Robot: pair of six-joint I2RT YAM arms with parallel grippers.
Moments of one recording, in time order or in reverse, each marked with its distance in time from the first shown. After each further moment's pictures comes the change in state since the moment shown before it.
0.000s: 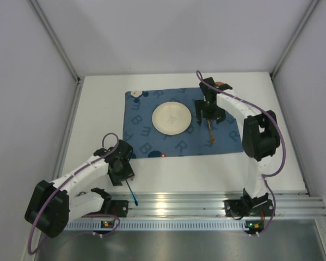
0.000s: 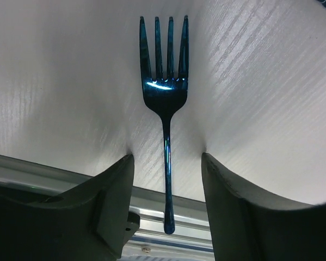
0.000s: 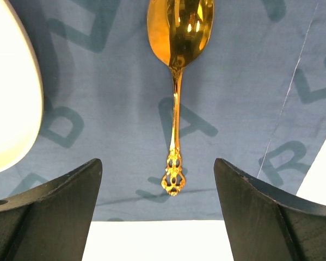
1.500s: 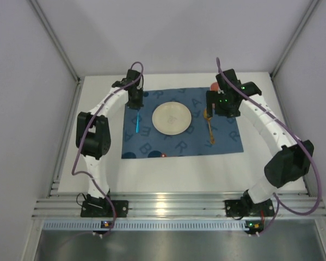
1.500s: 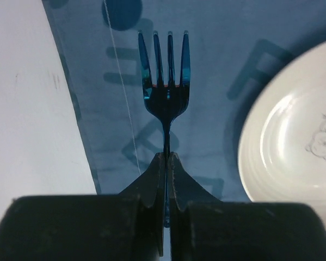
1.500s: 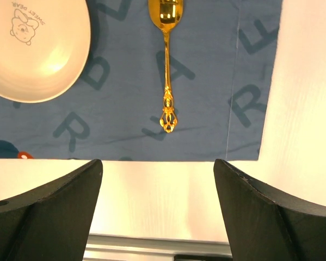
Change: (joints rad) left arm 0.201 0.938 1.219 0.126 0.000 0.765; right arm 0.006 -0.385 -0.056 -0.127 -0.001 0.029
